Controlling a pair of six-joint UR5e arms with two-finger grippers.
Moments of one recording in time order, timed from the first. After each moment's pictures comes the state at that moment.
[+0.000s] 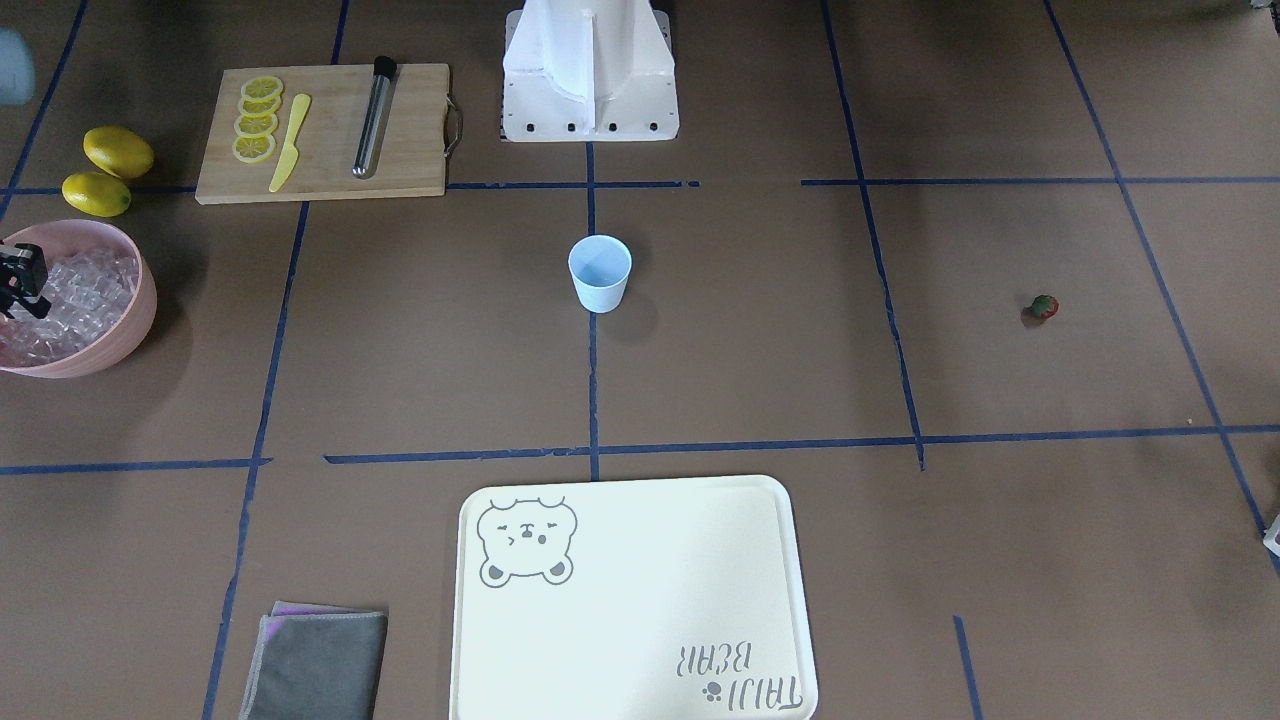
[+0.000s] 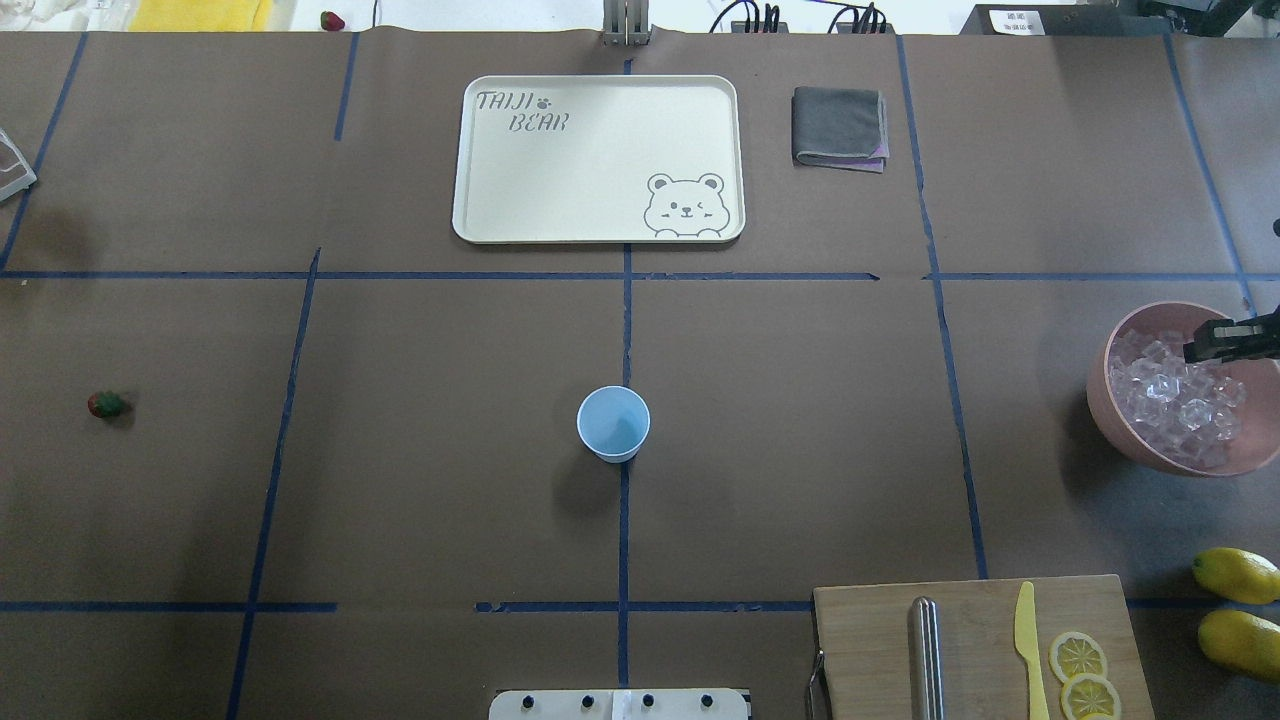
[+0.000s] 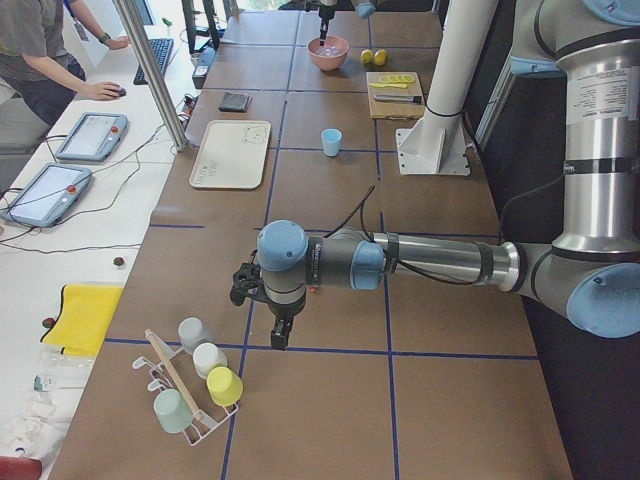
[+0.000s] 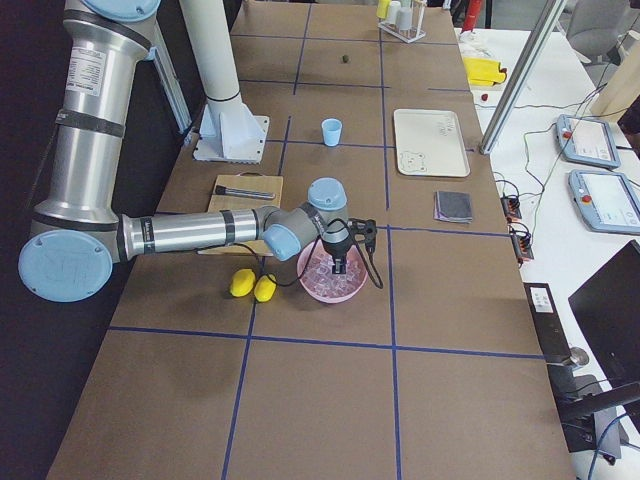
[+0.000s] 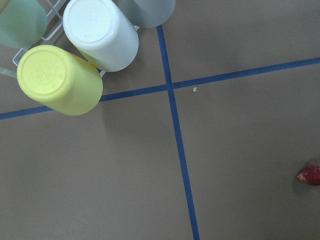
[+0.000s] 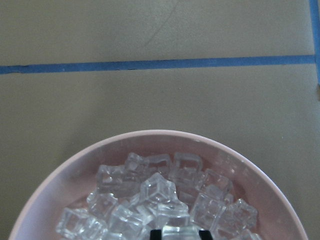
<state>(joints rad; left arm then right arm) -1.58 -1.48 -1.74 -1.56 -2.35 0.13 1.09 -1.78 1.86 -1.03 2.13 0.76</state>
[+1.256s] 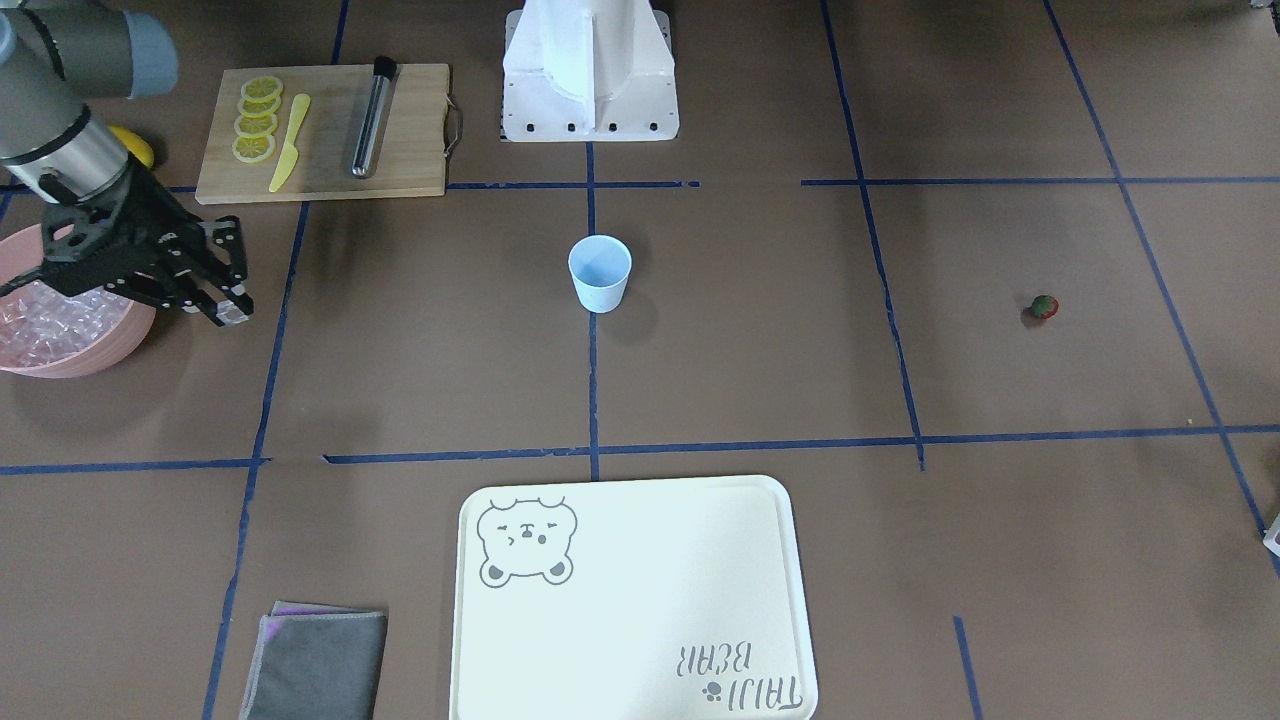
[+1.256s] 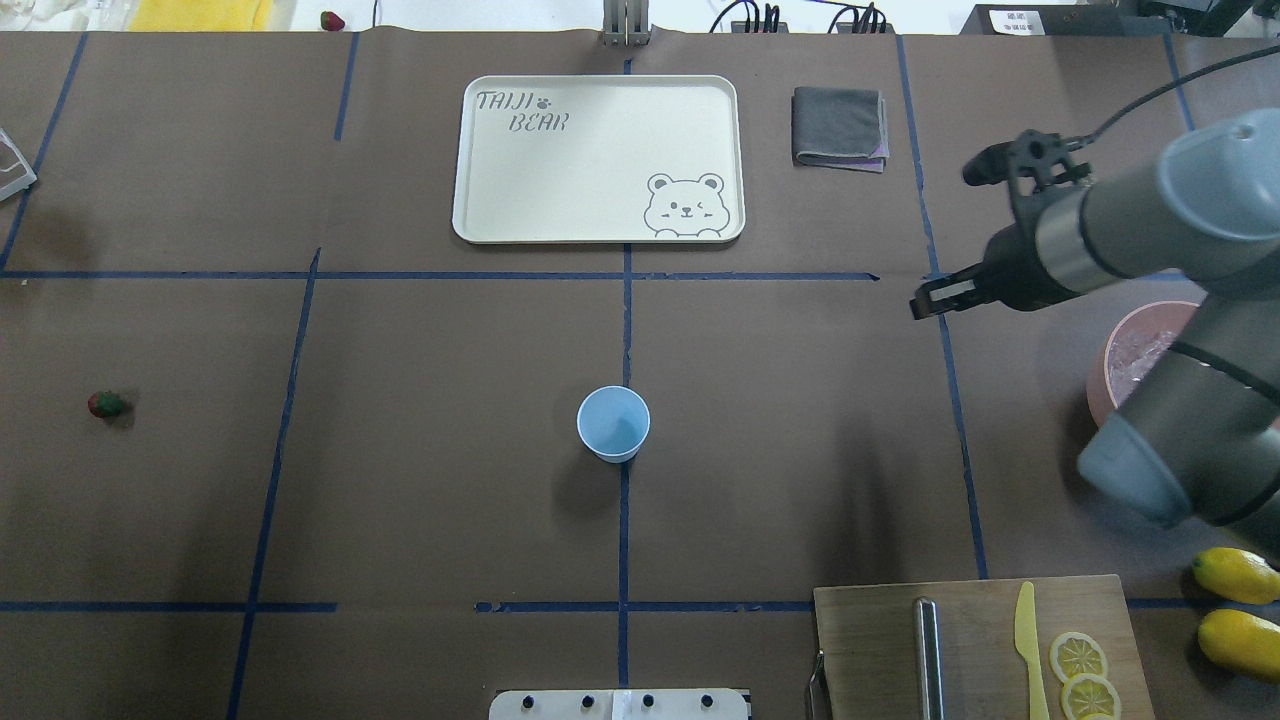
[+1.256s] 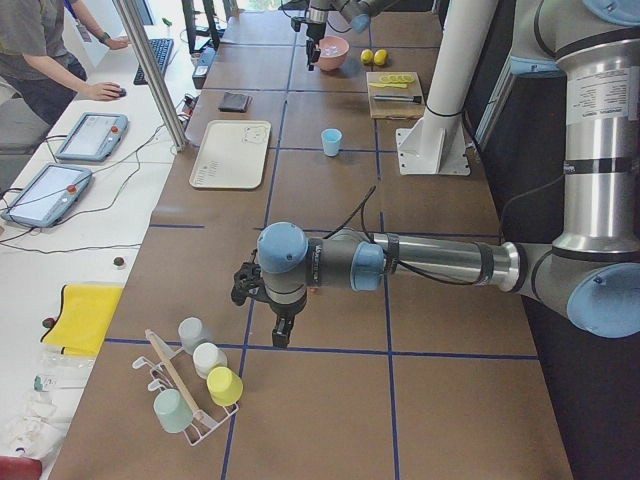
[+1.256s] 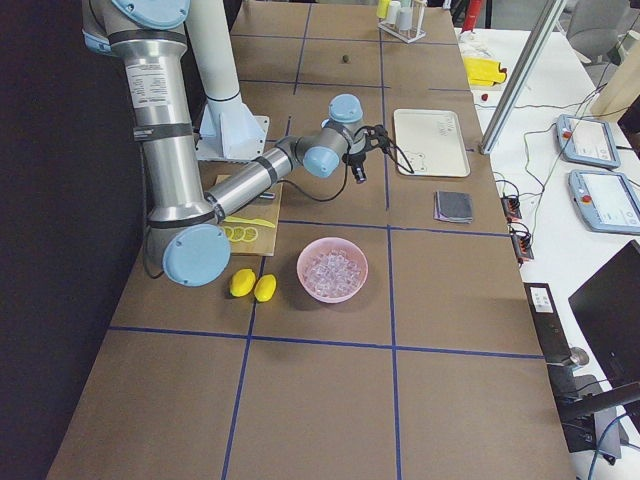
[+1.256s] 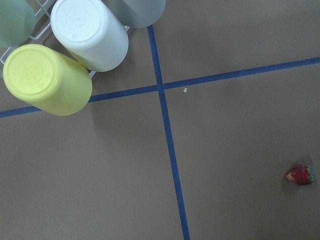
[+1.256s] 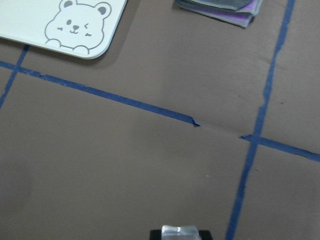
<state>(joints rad) -1.58 -1.48 -1.74 -1.56 -2.38 0.13 0.79 -1.33 1.95 -1.30 2.04 0.80</state>
